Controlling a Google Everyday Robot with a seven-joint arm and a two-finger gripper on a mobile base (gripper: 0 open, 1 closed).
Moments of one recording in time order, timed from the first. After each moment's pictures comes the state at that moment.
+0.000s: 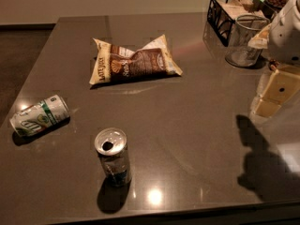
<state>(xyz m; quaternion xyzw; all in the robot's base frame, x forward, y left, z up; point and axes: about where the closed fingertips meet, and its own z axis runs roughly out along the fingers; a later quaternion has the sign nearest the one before) 0.438 -0.216 0.979 -0.60 0.78 -0.04 0.16</state>
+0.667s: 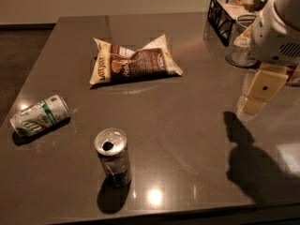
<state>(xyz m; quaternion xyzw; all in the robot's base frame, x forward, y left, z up) 0.448 -0.195 0.975 -0.62 0.77 -0.04 0.16</state>
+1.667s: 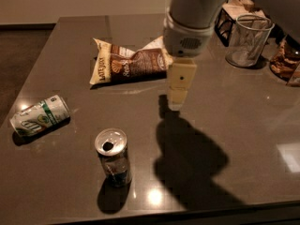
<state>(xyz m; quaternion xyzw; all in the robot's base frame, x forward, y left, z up) 0.504 -0.067 0.944 -0.70 0.70 -0.01 0.12</state>
